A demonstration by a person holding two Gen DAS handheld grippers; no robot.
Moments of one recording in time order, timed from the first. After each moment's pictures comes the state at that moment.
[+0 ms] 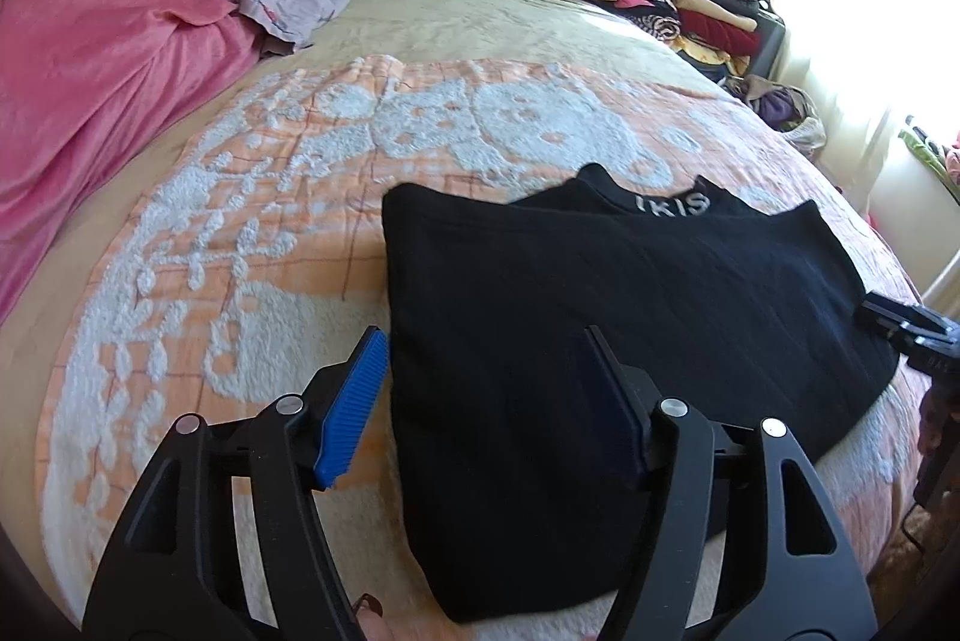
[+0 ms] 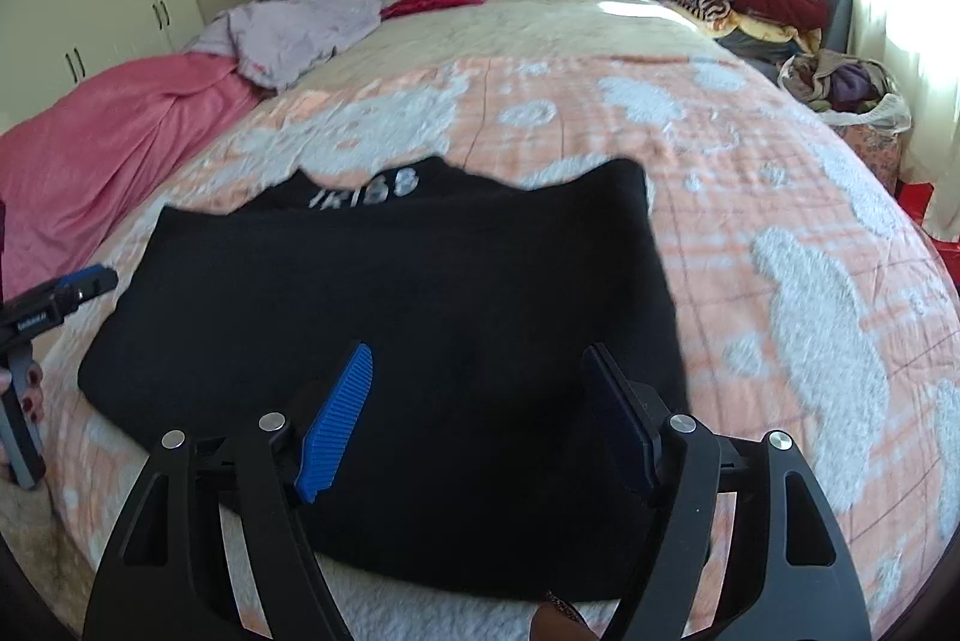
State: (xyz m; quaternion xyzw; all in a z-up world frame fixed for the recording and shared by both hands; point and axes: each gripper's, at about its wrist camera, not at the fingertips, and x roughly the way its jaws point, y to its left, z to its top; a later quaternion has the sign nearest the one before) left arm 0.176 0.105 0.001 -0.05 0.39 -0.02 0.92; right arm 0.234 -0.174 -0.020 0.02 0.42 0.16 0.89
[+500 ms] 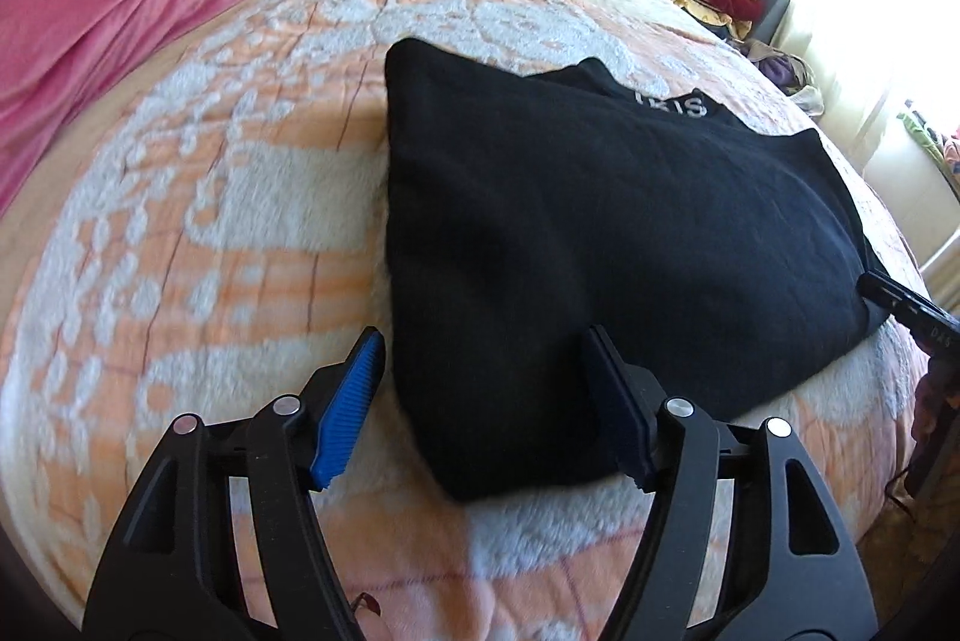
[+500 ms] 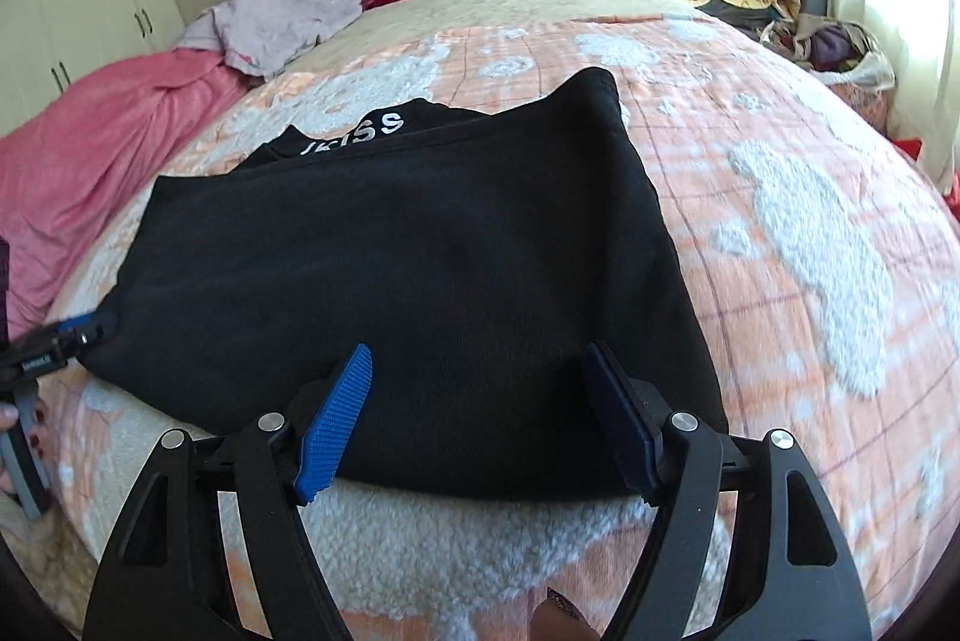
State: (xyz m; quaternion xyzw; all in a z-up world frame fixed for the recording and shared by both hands) left arm 0.137 0.104 -0.041 -0.07 0.45 -0.02 0.89; right arm 0.199 -0.193 -0.041 0.06 0.42 0.14 0.89
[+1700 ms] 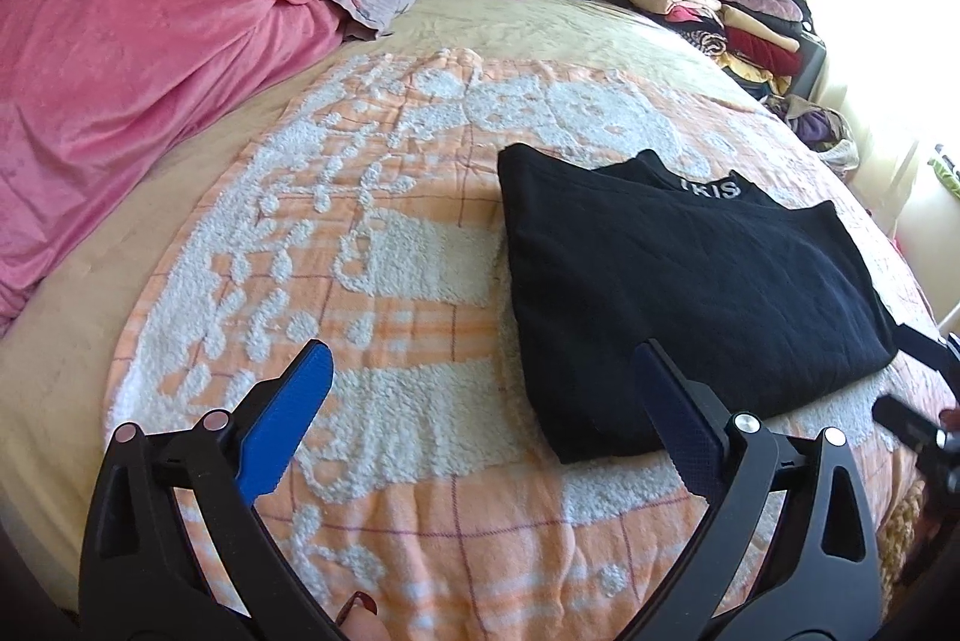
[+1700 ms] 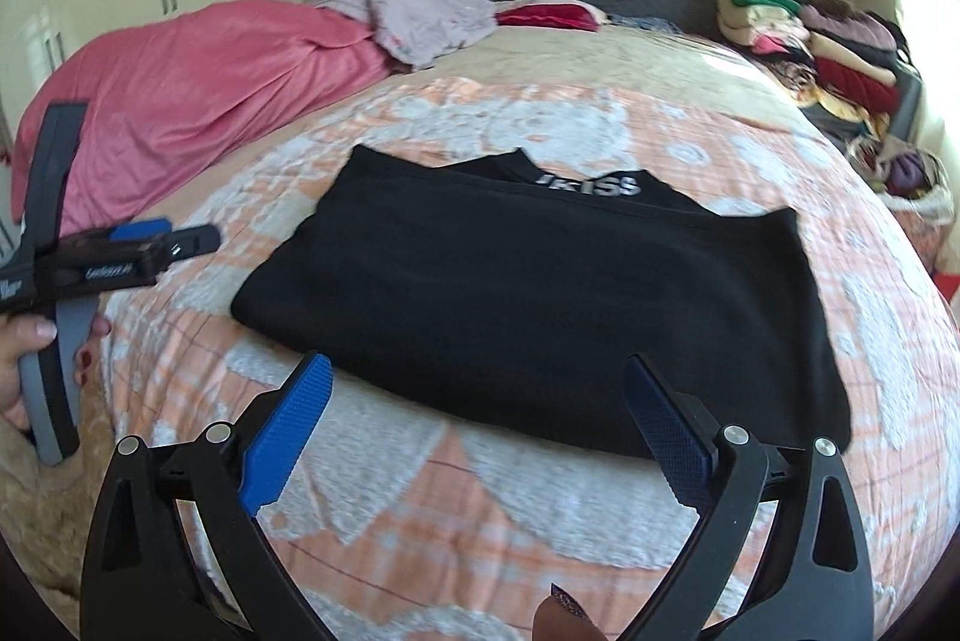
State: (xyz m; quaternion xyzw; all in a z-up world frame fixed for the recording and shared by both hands) left arm 0.107 0.142 0.015 -0.07 0.39 0.05 0.92; right arm 0.135 -0.048 0.023 -0.06 0.37 0.25 0.89
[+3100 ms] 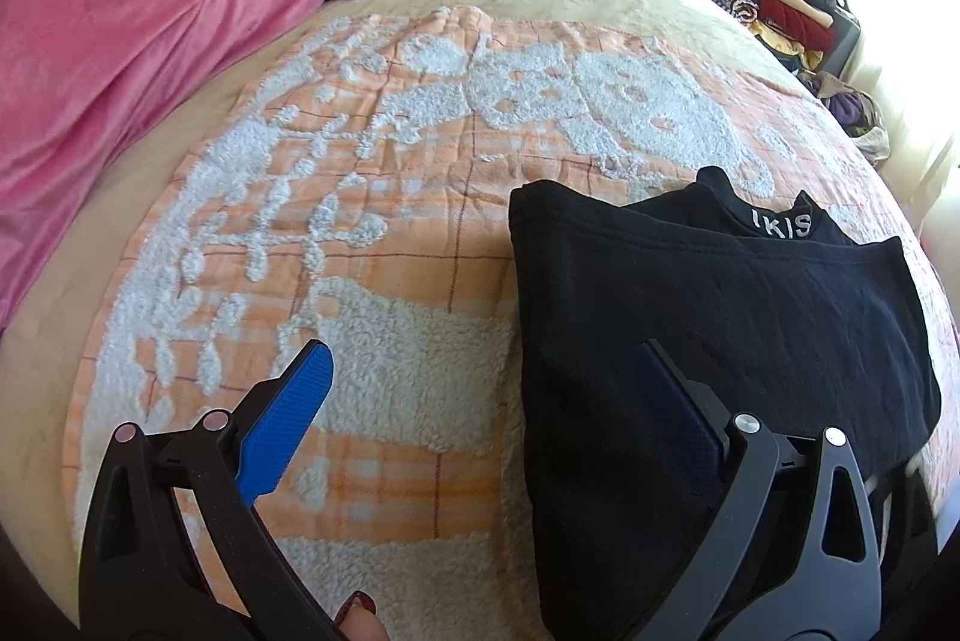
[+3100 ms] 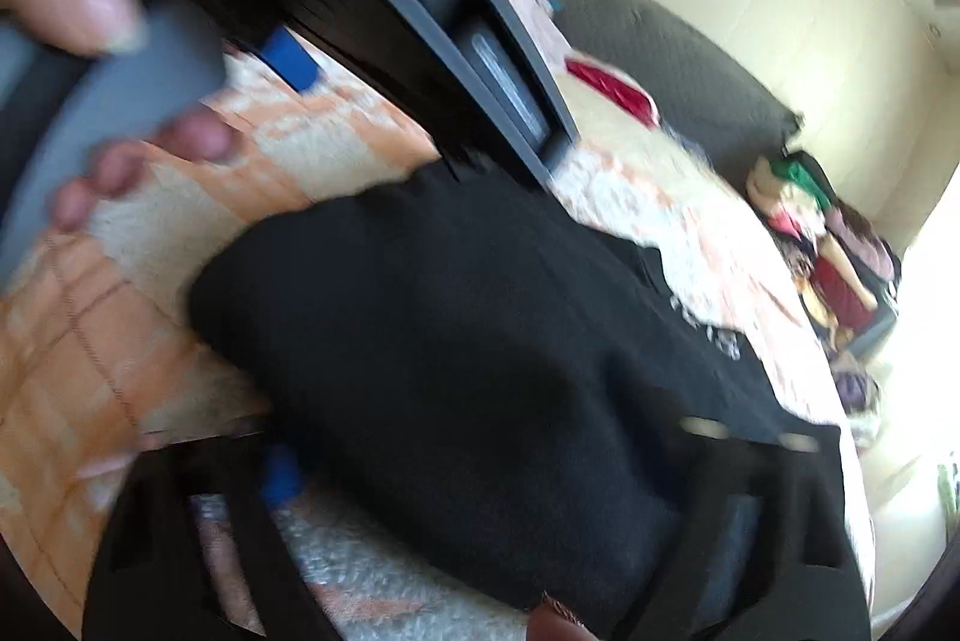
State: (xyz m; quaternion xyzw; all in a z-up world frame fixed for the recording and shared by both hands) left arm 0.217 0.152 -0.010 -0.07 0.45 0.05 0.89; right arm 0.163 0.103 -0.047 -0.29 0.26 0.24 0.89
